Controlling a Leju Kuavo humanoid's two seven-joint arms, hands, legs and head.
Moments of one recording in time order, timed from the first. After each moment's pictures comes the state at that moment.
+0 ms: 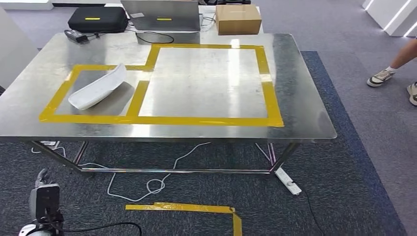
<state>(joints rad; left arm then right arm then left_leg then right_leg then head) 0.10 -0.15 0.55 -1.19 -0.23 0.05 -0.46 -0.01 0.35 -1.43 -0.65 1.23 0.45 -0.44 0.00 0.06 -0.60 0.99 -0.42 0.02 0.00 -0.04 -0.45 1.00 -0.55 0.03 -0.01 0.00</state>
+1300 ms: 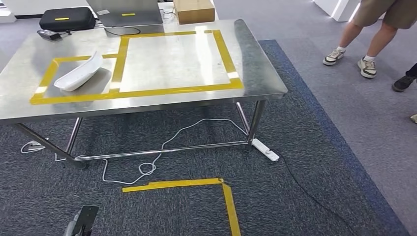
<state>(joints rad) 0.01 -0.06 0.54 -0.53 -0.38 0.18 -0.37 -0.02 0.35 -1.45 -0.66 1.28 0.46 -0.43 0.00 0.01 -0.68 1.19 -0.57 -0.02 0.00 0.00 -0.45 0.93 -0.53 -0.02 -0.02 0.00</state>
